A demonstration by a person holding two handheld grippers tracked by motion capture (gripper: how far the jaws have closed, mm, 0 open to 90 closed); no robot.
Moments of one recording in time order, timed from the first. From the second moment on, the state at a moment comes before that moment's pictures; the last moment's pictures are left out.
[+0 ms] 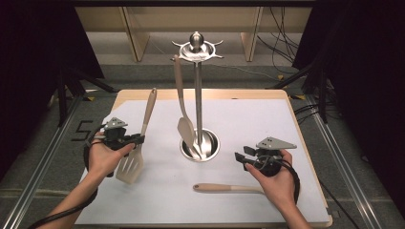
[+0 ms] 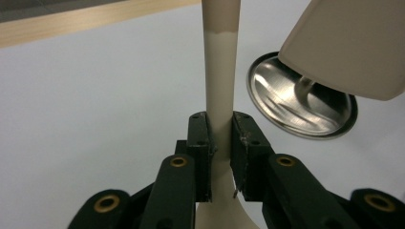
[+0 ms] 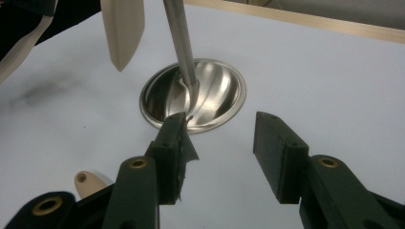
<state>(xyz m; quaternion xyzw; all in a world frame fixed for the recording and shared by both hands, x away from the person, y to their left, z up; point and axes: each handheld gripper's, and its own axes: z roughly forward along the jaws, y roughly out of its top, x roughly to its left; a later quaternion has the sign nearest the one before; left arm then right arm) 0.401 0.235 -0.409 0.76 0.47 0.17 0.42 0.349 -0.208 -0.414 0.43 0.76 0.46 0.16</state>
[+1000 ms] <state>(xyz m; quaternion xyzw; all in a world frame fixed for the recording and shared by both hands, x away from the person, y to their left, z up) 0.338 0.195 -0.378 0.75 0.38 0.20 0.50 0.346 -0.185 -0.391 0.38 0.77 0.48 0.18</state>
